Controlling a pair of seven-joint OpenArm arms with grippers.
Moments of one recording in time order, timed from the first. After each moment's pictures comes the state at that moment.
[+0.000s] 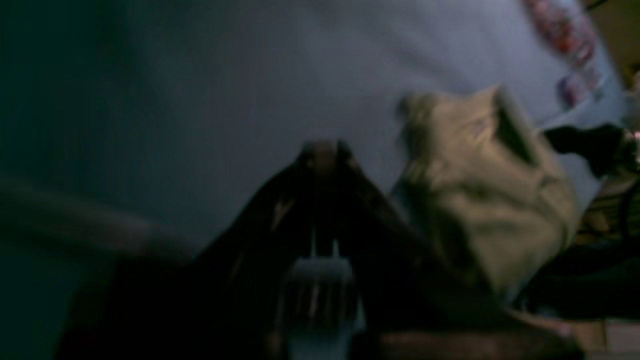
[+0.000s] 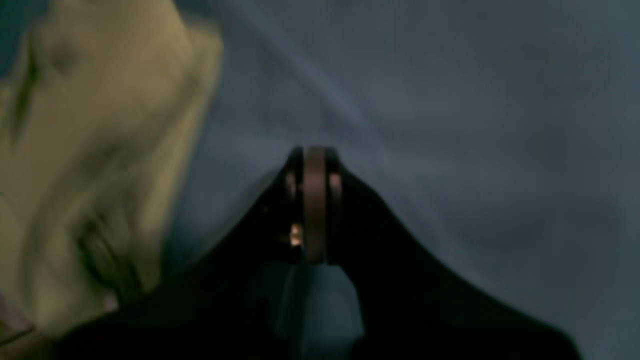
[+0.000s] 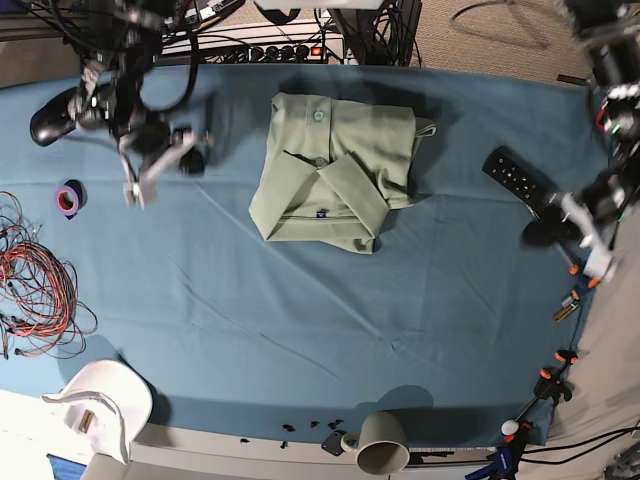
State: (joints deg) left arm 0.0 -28.4 -23.8 79.1 -69.1 -42.9 66.6; right arm -12.8 4.9 30.3 102.8 34.0 31.4 -68.9
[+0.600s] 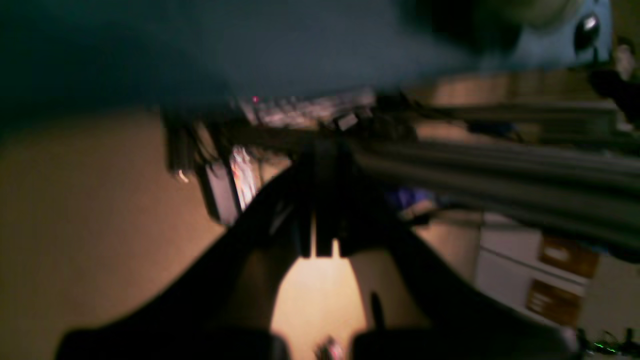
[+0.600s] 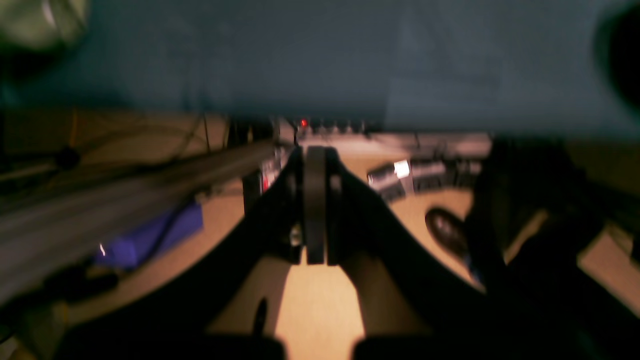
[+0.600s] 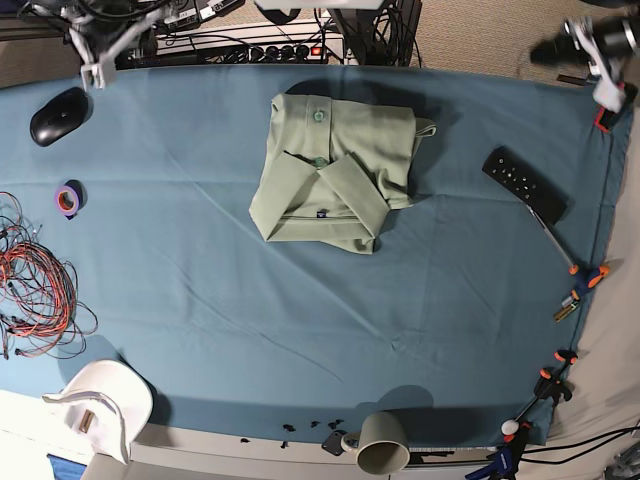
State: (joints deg) left arm 42.0 -26.1 -36.4 90.6 -82.8 -43.3 77.0; right arm -47.4 4.9 43.9 126.5 40.2 32.5 -70.1
